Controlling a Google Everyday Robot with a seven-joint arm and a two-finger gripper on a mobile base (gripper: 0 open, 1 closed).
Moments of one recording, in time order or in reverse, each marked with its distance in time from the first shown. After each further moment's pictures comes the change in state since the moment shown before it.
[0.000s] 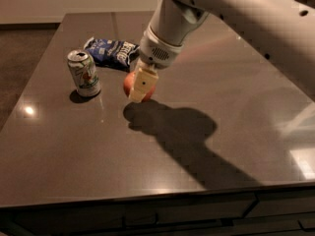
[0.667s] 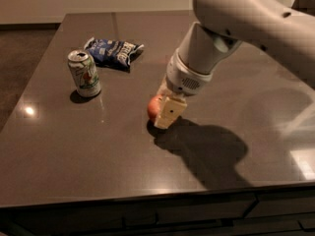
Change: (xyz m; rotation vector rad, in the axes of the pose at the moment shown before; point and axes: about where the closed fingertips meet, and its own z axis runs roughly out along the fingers) arm 0.070 0.050 -0.002 -0.005 0.053 -0.030
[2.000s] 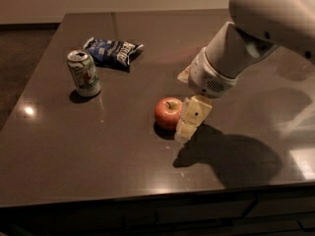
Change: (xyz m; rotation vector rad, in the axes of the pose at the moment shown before) arm 0.029 0.005 -0.024 0.066 -0.052 0.037
